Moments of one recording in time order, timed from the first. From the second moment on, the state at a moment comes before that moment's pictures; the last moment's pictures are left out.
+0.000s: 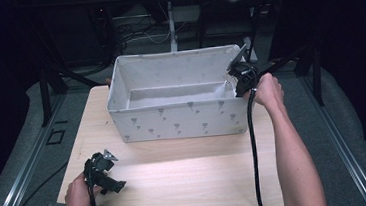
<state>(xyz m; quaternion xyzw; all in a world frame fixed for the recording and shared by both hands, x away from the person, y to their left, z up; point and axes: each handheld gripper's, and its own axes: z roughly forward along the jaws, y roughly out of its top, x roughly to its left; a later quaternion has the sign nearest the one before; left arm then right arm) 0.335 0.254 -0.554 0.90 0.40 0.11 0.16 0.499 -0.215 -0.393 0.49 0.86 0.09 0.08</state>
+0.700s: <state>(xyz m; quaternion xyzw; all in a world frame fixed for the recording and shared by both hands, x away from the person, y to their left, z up) 0.335 0.254 -0.552 0.90 0.40 0.12 0.16 0.478 -0.223 -0.344 0.50 0.85 0.15 0.08</state>
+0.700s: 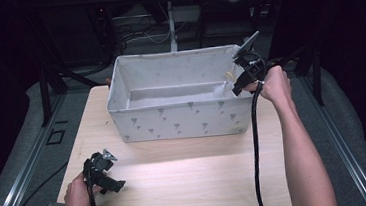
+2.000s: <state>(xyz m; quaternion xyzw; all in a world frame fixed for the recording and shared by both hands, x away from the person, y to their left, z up) 0.335 0.253 -0.553 0.90 0.40 0.11 0.16 0.356 -0.166 -0.359 0.38 0.90 0.21 0.10</state>
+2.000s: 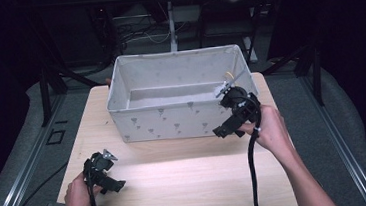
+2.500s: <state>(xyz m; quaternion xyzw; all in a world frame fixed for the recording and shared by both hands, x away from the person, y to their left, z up) 0.334 0.251 -0.554 0.90 0.40 0.11 0.16 0.323 -0.168 -0.444 0.38 0.90 0.19 0.07</state>
